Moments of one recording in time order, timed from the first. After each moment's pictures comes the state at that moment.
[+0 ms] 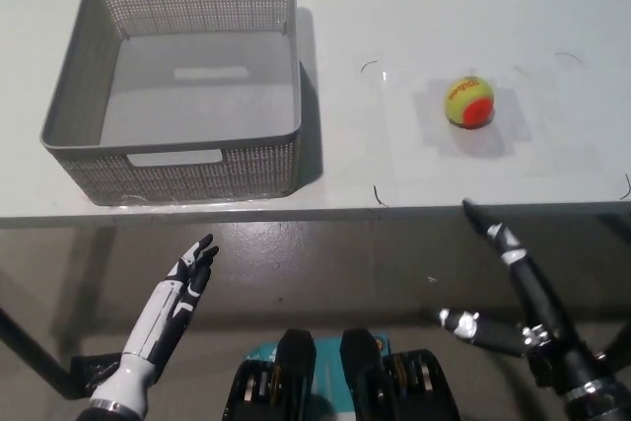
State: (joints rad) left_arm -0.05 0.19 -0.10 -0.01 0.13 -0.06 -0.06; right_arm -0.08 -0.19 0.13 -0.18 -0.23 -0.12 0.09
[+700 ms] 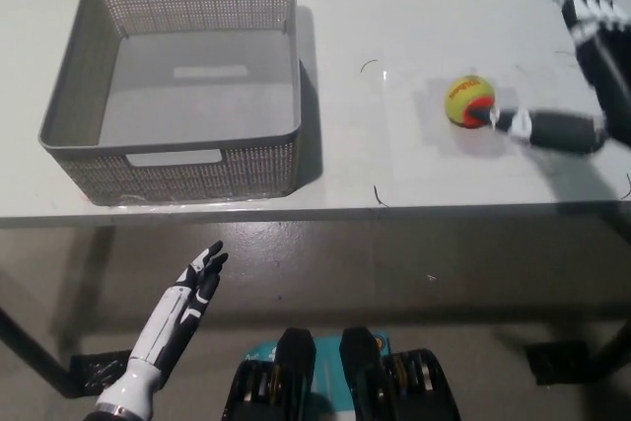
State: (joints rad) left_arm -0.05 0.19 -0.12 -0.01 0.13 -0.06 -0.08; right_arm -0.62 -0.41 0.13 -0.32 -0.63 0.26 0.30
